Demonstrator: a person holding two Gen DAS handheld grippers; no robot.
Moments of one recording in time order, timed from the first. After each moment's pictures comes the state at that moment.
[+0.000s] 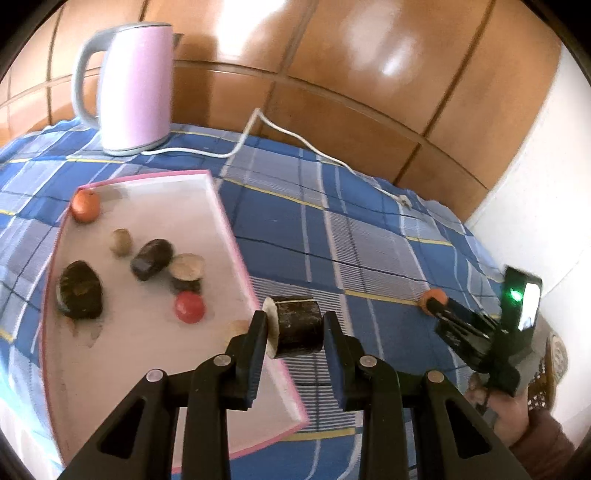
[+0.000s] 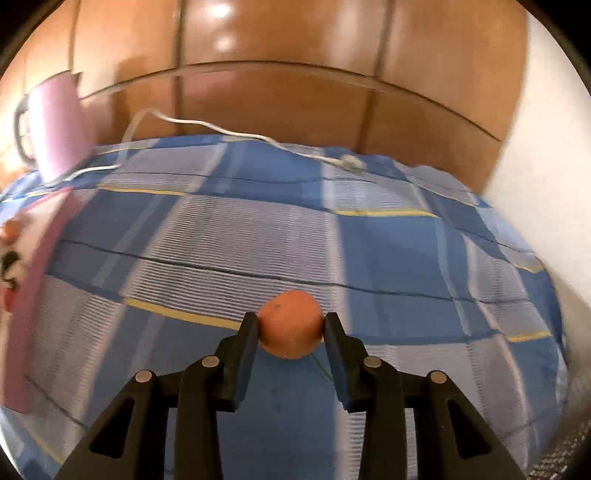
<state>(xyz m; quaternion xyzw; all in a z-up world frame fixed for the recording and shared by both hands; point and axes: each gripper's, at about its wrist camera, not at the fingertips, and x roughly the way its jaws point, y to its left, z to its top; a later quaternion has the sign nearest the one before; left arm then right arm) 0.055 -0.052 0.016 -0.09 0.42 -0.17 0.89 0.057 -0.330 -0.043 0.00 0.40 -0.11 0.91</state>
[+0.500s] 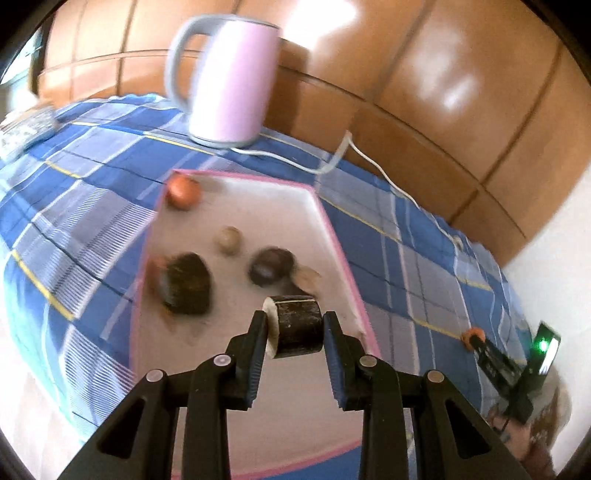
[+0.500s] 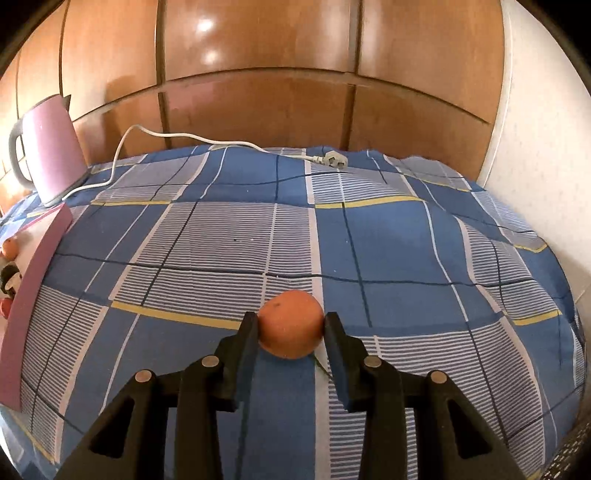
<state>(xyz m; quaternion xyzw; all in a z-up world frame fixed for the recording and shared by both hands) 0.061 0.038 0.017 -0.15 0.41 -0.08 0.89 0.050 -0.347 -0.051 0.03 0.37 -0.10 0.92</state>
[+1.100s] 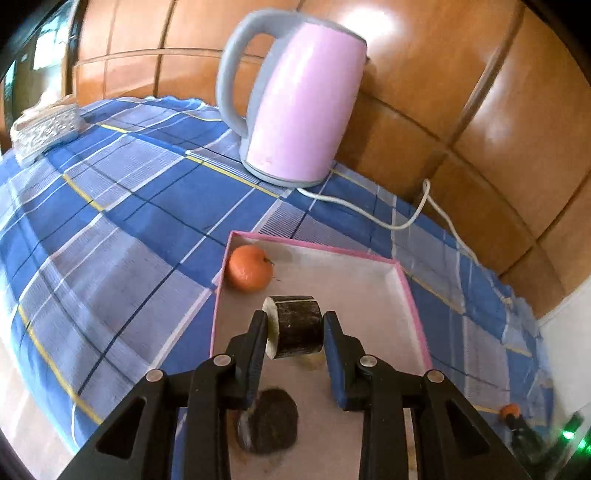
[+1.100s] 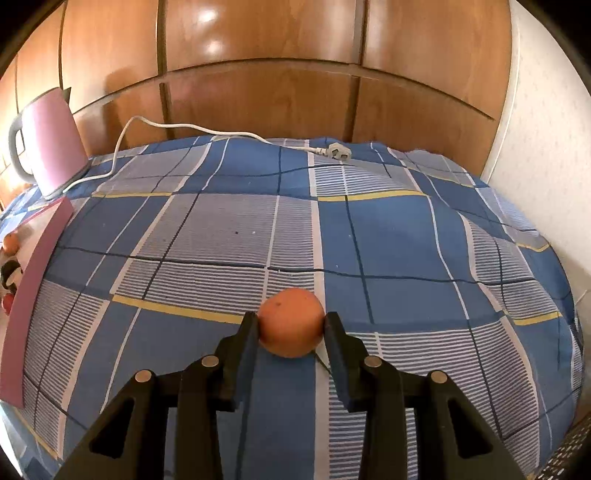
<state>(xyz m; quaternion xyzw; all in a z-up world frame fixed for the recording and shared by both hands) 0.158 0.092 0.004 -0.16 0.41 0.00 0.90 0.053 -0.348 -0.051 0.03 0.39 -0.09 0.91</state>
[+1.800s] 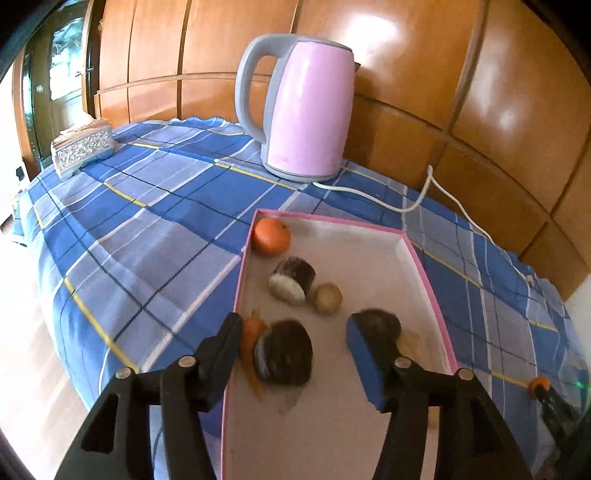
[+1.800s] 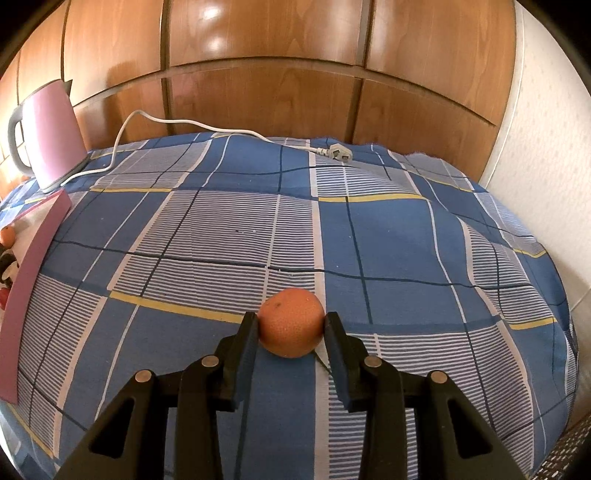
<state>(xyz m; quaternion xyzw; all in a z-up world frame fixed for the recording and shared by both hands) 0.085 0.068 0.009 -0.11 0.39 0.05 0.91 0.054 -0.344 -0.050 0.02 0.40 -0.10 0.91</state>
